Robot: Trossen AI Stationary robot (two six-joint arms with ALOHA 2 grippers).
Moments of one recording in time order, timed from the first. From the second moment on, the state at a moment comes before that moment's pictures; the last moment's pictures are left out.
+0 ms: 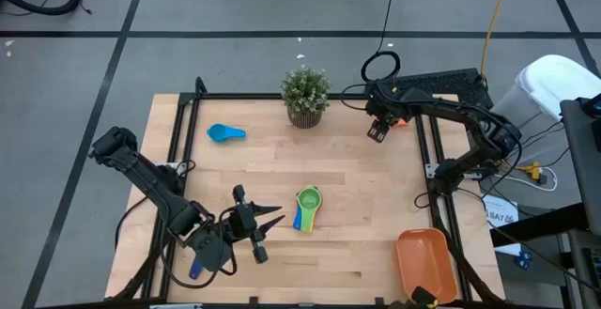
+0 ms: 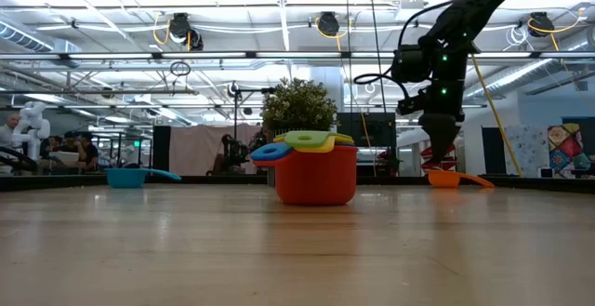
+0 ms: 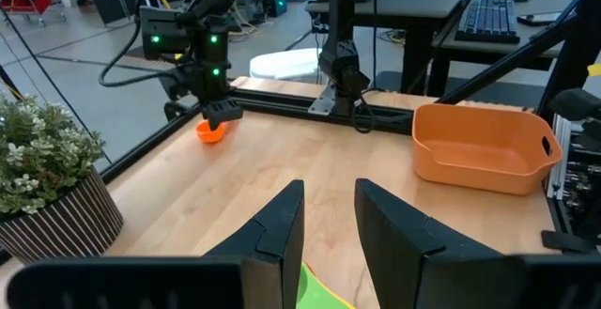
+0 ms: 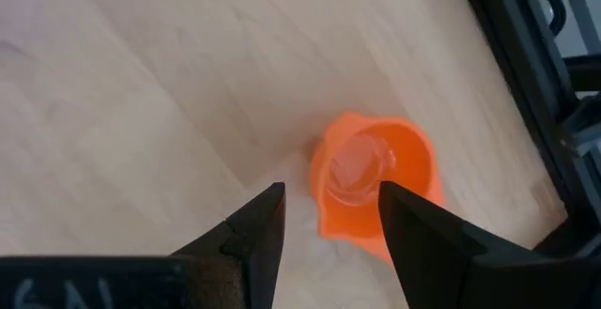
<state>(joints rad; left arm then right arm) -0.71 1.52 1.24 -0.21 -1.04 -0.40 -0.77 1.49 0.89 -0.71 0.18 -0.19</state>
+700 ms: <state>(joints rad) -0.72 1.52 1.24 -0.21 -1.04 -0.40 -0.78 1.49 0.76 -0.59 0.15 -0.12</state>
